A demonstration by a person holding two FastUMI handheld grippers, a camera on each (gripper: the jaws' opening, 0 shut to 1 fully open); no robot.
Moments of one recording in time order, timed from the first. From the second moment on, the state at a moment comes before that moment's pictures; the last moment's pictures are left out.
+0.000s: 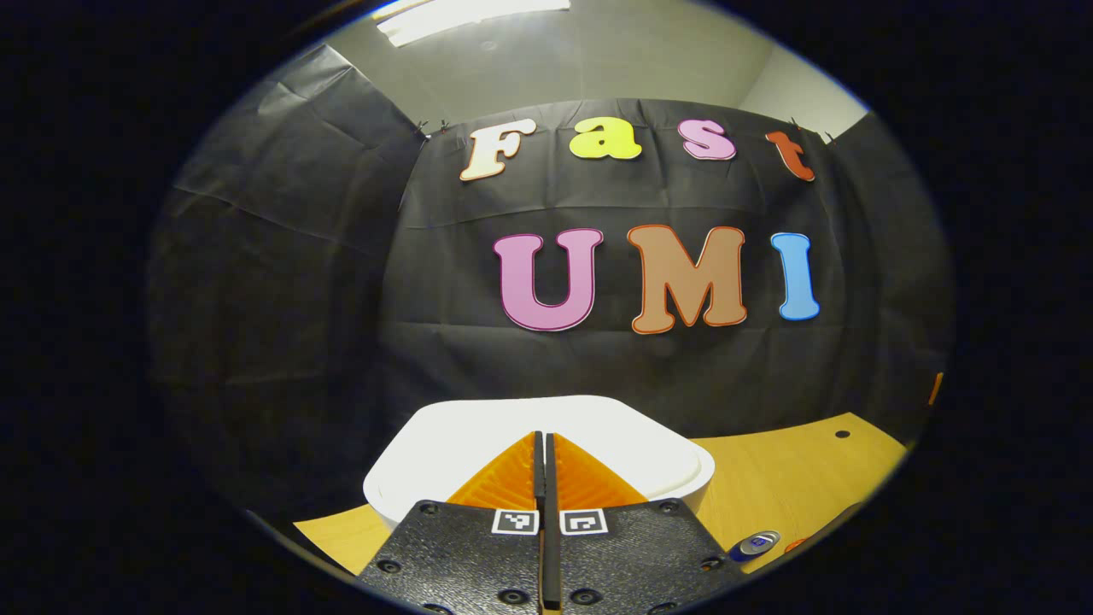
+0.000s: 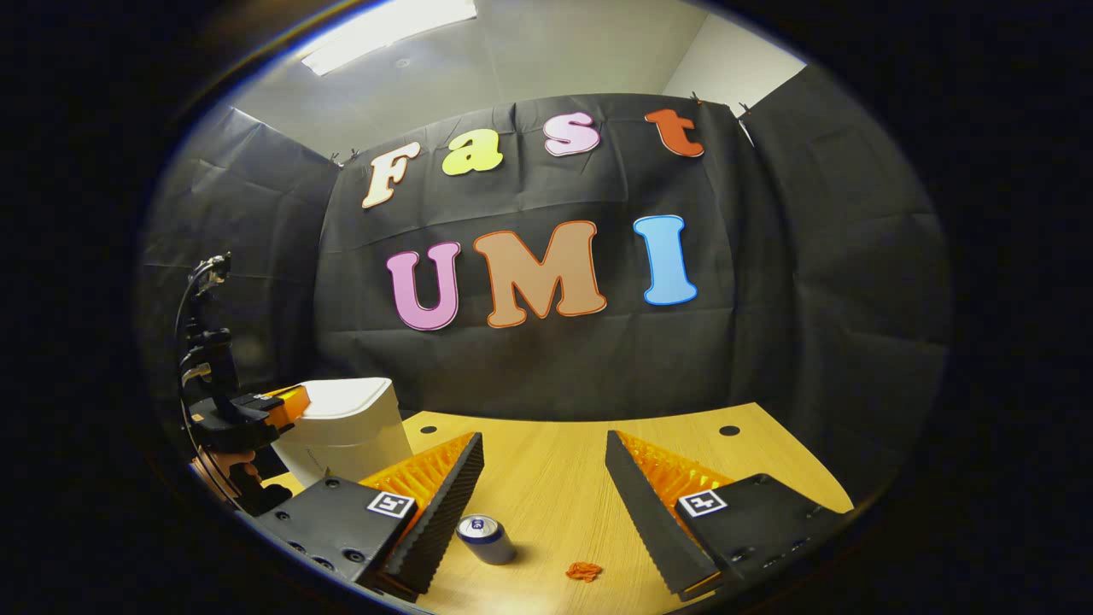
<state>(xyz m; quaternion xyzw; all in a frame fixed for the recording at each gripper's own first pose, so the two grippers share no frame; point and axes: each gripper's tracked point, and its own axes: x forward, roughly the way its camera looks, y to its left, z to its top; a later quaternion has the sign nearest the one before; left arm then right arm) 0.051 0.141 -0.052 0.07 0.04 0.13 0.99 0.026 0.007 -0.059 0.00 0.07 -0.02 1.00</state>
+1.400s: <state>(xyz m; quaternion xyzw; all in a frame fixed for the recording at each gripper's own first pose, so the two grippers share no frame) 0.014 0.046 0.039 0.05 -0.02 0.00 1.00 0.014 -0.021 -0.127 0.00 0.12 -0.02 0.99</state>
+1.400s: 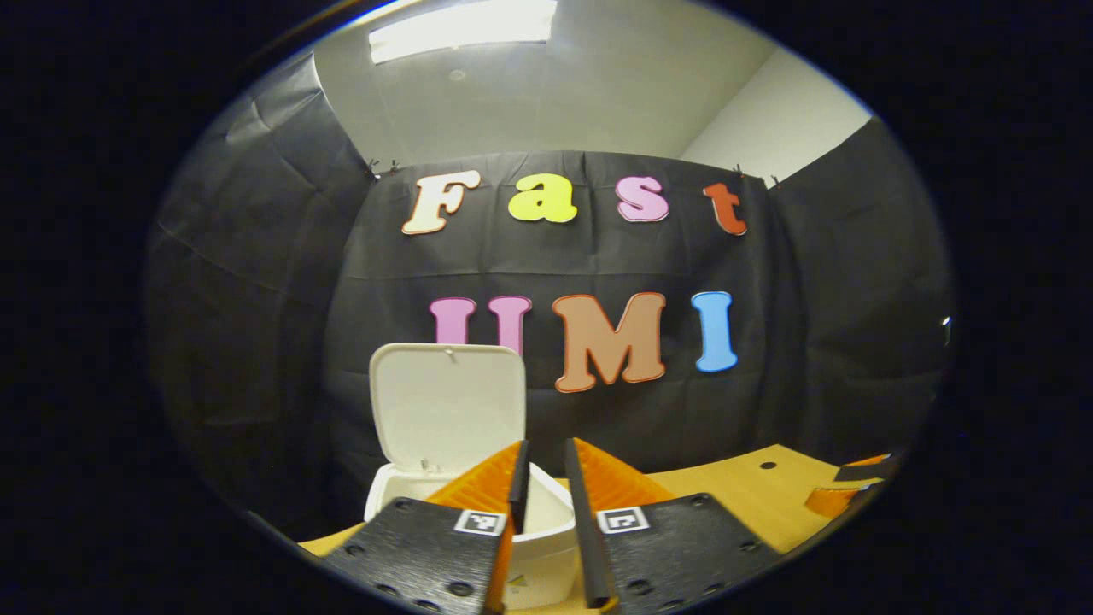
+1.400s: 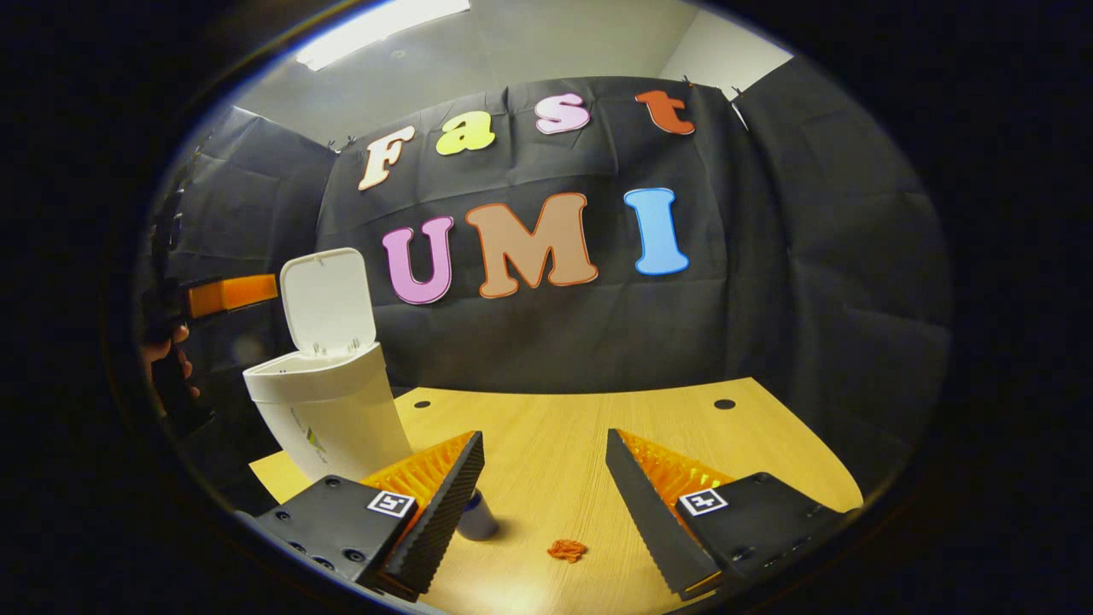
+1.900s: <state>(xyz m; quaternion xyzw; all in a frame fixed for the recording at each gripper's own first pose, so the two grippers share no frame) -0.003 0.061 0.027 0.06 -0.02 0.02 1.00 0.041 -0.038 -0.251 -0.01 0.26 0.00 0.96</state>
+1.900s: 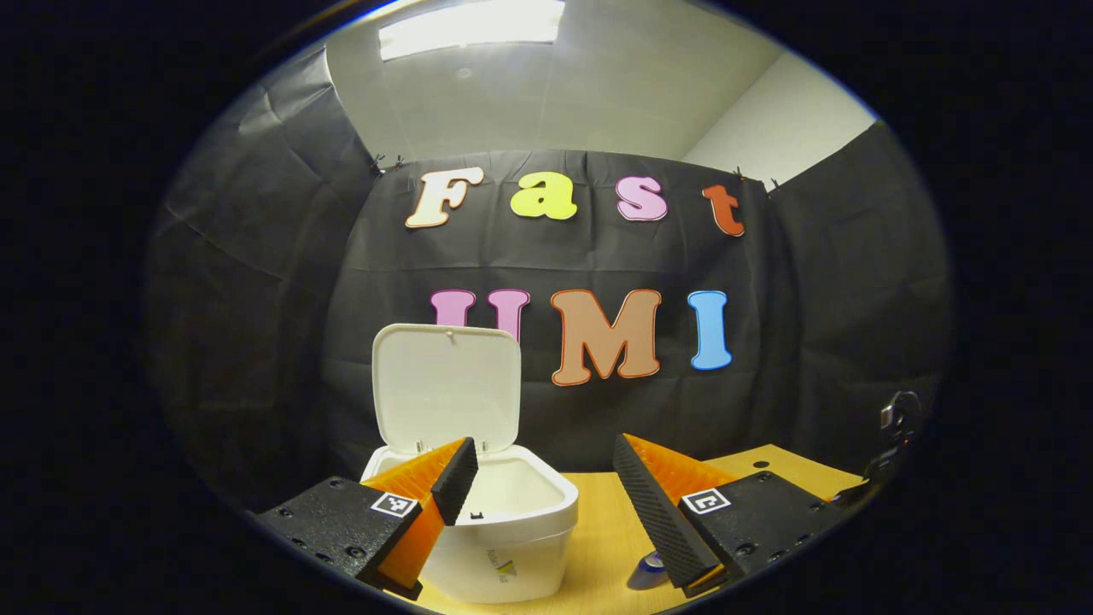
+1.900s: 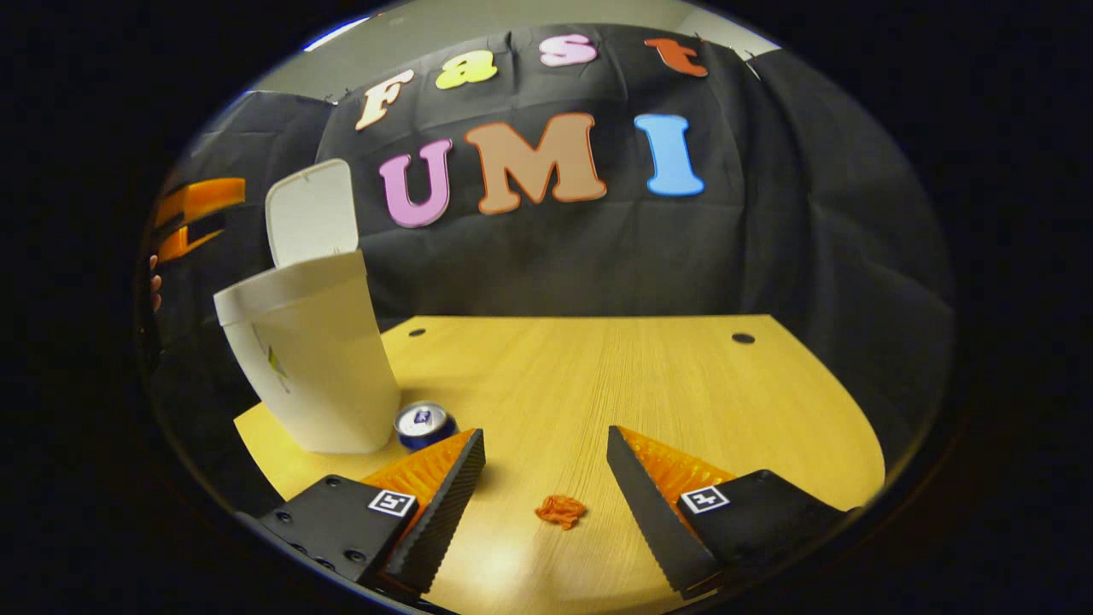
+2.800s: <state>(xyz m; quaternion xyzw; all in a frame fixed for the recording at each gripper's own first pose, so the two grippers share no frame) -0.015 0.113 0.021 0.08 -0.01 0.07 0.99 0.060 -0.045 -0.347 0.00 0.45 -0.01 0.89</state>
